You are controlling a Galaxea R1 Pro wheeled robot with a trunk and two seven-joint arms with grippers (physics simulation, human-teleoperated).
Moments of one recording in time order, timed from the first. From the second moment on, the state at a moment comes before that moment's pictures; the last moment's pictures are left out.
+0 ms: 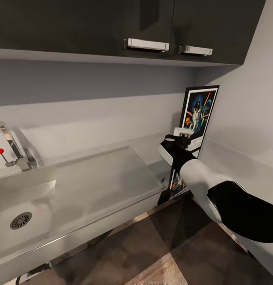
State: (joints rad) left arm 0.06 0.10 0.58 -0.32 0.10 -0.13 -0.35; right arm -1.39 0.15 0.41 -0.31 -0.44 0.13 -0.80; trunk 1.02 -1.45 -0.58
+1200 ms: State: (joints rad) left arm 0.06 0.10 0.58 -0.32 0.10 -0.13 -0.35; right arm -1.40 0.15 0.41 -0.28 -0.46 0.13 -0.80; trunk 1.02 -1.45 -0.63
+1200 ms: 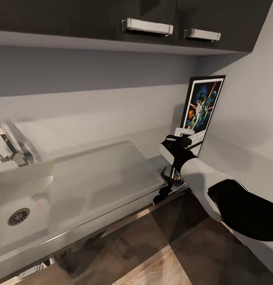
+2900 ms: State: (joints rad) left arm 0.06 0.10 0.58 -0.32 0.10 -0.13 -0.35; right arm -1.40 0.15 0.41 -0.29 -0.48 0.11 -0.80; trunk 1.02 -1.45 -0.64
